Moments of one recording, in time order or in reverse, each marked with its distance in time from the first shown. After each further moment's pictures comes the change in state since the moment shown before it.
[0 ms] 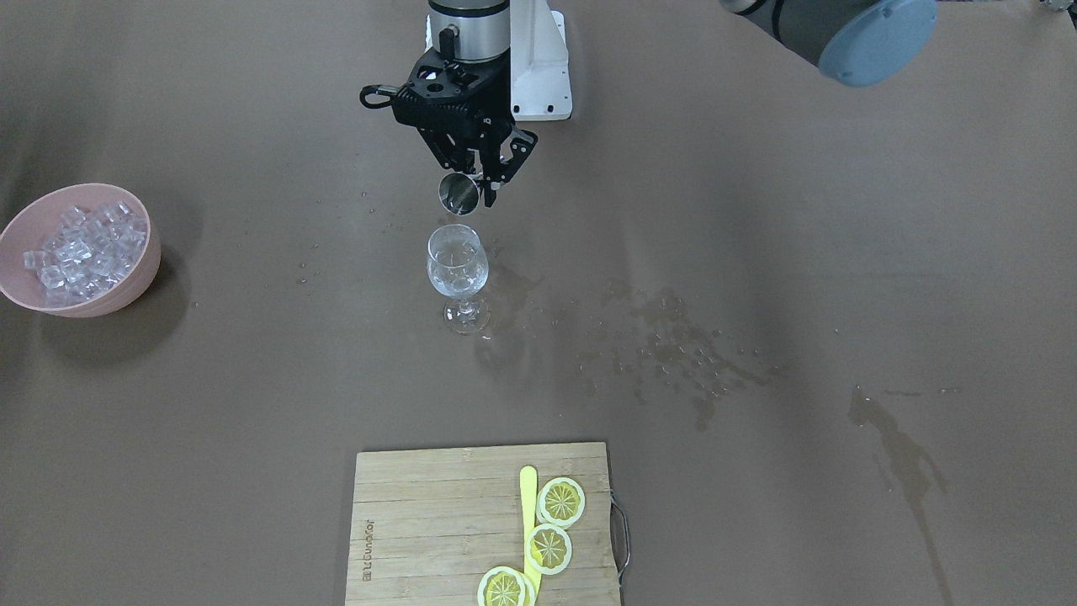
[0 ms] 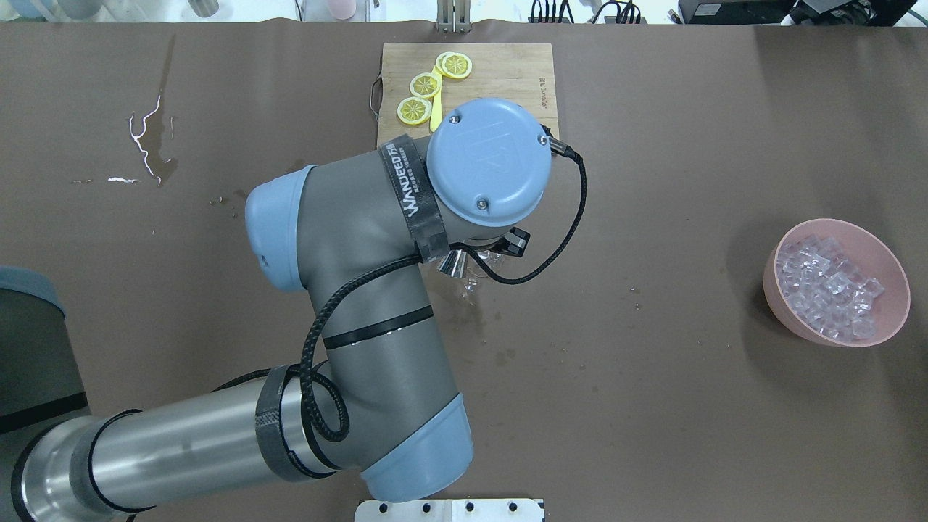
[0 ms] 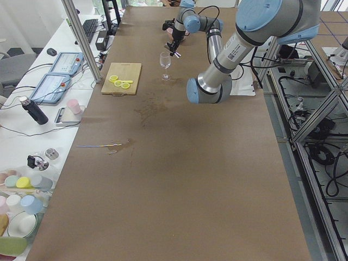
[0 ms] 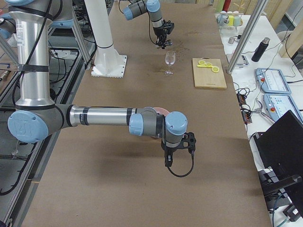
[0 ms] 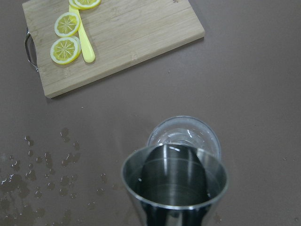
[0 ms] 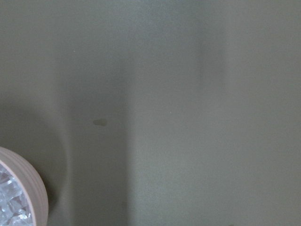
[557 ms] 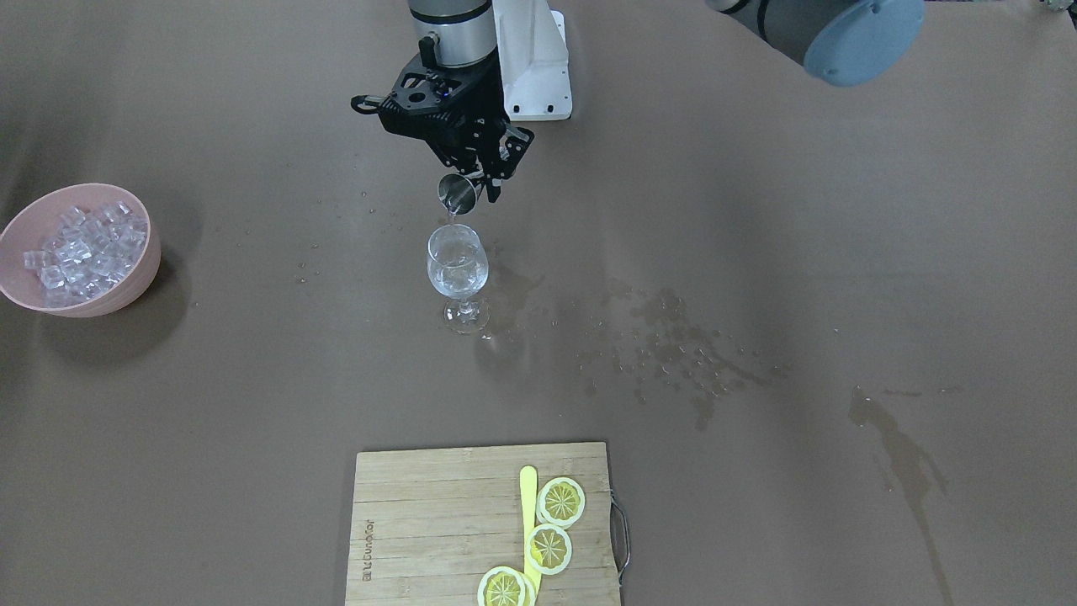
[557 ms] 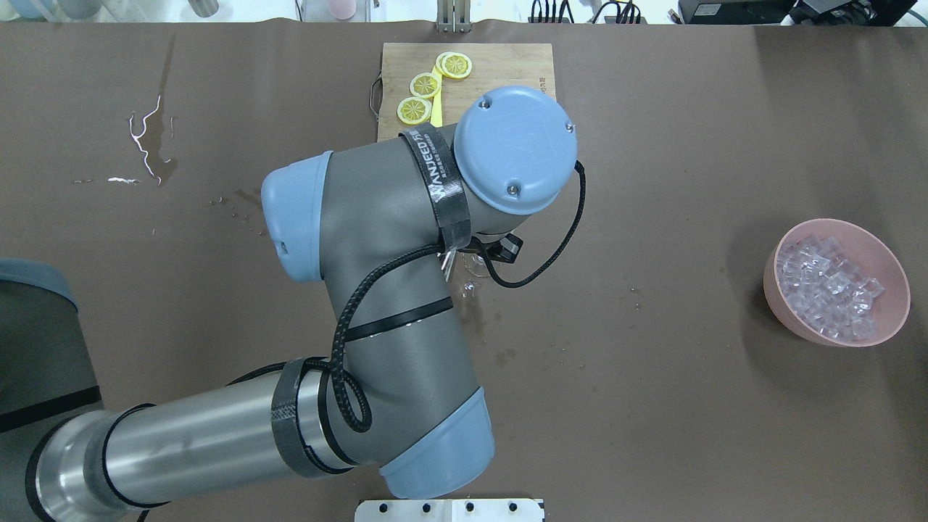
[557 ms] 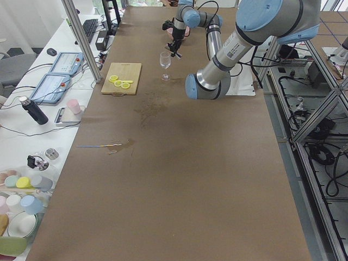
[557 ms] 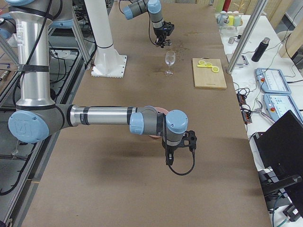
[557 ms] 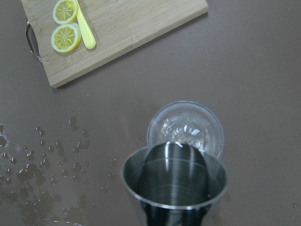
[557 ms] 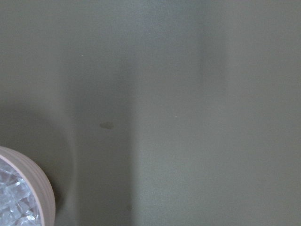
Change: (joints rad) left arm -0.004 -0.040 0.020 0.132 -0.013 0.080; right arm 0.000 0.004 0.009 0.000 0.009 0.000
